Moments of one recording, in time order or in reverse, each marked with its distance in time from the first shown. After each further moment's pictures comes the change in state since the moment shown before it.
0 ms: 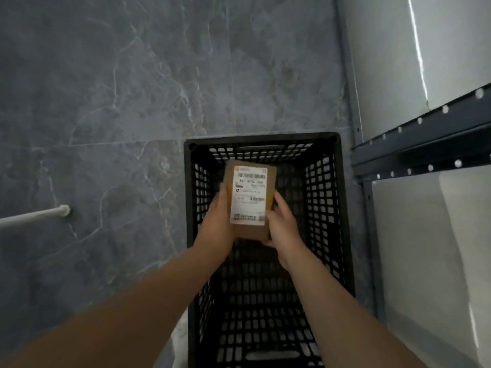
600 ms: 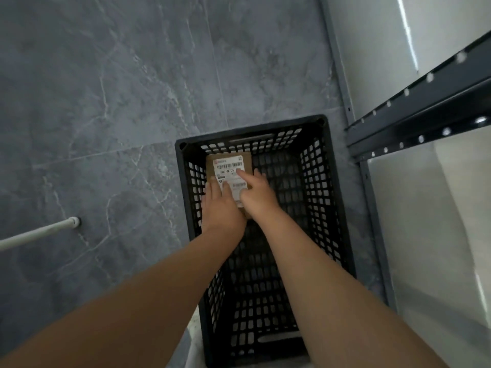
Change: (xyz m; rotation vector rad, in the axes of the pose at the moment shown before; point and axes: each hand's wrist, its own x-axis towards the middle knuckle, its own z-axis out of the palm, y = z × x) left_hand 0.009 0.025 0.002 0.646 -0.041 -0.080; right_hand 0.003 -0.040 0.036 -0.459 -0.059 -0.271
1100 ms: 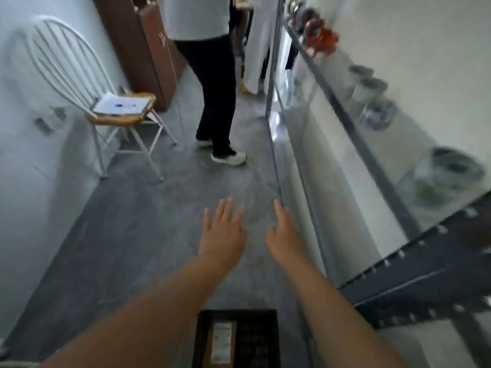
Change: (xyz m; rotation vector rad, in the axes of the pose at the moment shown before) left_hand -0.202 0.176 -0.490 0.081 0.611 0.242; right_hand -0.266 -0.405 -0.276 -0.325 0.405 -0.519
